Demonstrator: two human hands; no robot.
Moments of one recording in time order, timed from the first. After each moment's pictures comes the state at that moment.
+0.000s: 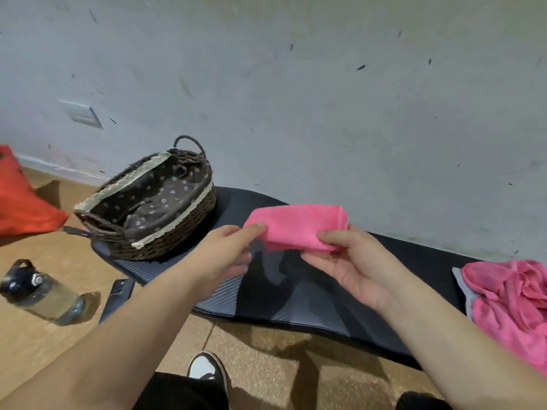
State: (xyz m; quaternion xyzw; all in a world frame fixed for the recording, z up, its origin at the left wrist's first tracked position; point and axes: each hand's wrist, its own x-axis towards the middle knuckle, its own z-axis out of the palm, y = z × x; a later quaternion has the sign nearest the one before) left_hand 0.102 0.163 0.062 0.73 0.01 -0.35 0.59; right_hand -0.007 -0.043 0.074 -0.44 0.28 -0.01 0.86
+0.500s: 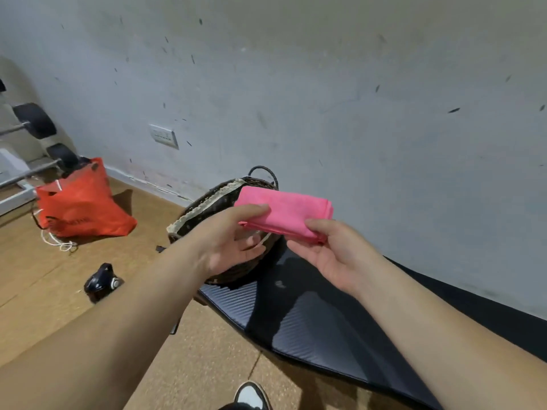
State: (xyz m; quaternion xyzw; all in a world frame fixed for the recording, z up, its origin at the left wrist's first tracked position) left_hand 0.200 0.256 0.125 0.58 0.09 -0.32 0.74; right_hand 0.129 0.073 0.111 -0.41 0.23 0.04 0.88
